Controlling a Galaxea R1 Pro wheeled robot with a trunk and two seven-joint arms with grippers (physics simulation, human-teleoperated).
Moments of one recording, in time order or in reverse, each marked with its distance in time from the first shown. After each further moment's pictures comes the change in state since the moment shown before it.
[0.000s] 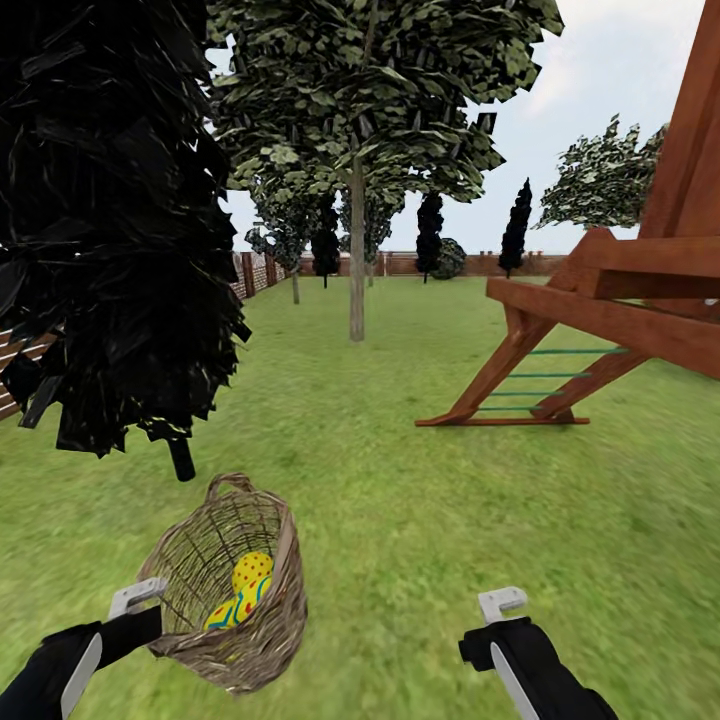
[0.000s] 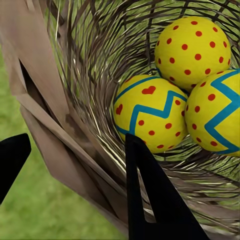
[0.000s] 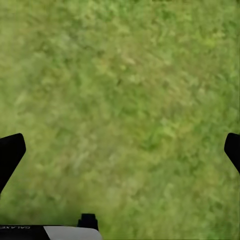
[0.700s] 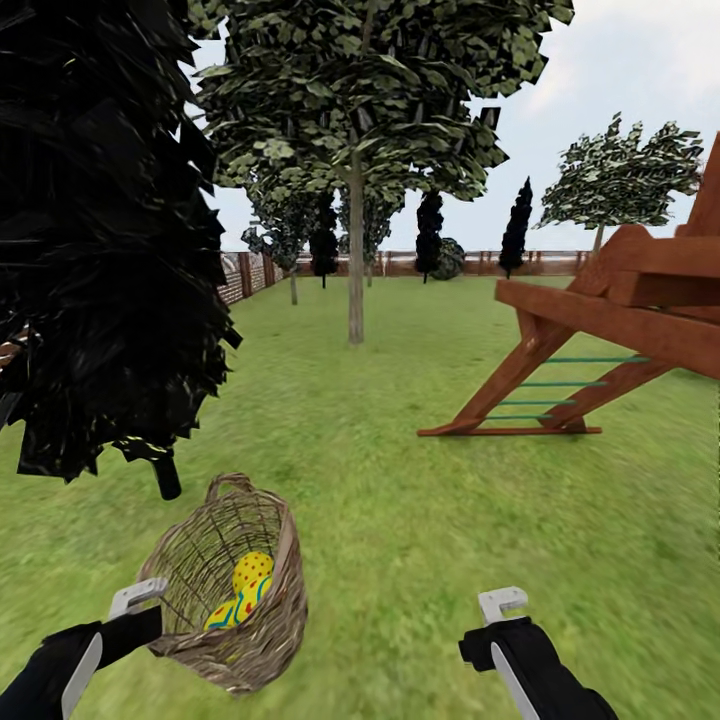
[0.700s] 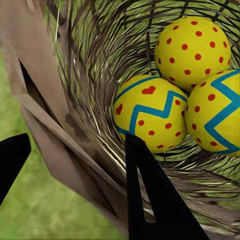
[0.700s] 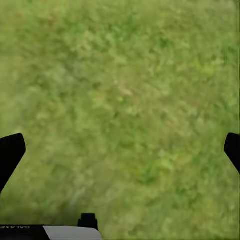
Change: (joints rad) left arm 0.000 -0.001 0.000 0.000 -0.003 0.000 -0.001; right arm 0.000 -0.001 0.000 0.000 -0.001 0.001 0.000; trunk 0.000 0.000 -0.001
